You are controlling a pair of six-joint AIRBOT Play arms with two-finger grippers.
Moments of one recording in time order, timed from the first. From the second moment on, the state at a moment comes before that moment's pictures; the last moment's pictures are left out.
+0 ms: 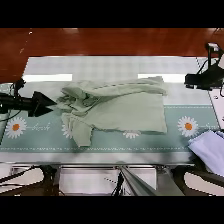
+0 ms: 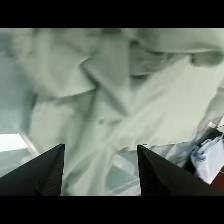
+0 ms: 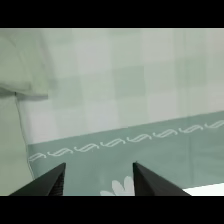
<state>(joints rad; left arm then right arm) 0.48 -1.34 0.87 0.77 -1.36 -1.23 -0.10 -1.32 1.28 -1.68 1.24 1.70</state>
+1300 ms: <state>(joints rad) 0.31 -1.49 0.72 0.67 -1.13 -1.09 -0.19 -1.30 1.00 -1.64 1.30 1.69</state>
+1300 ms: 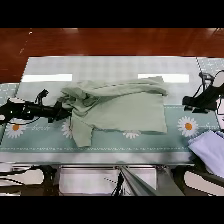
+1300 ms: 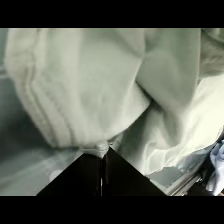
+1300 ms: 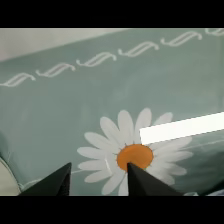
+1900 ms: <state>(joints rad) 0.35 -1.48 0.72 0.66 -1.21 -1.06 -0.20 -1.14 0.70 -1.35 1.15 1.62</state>
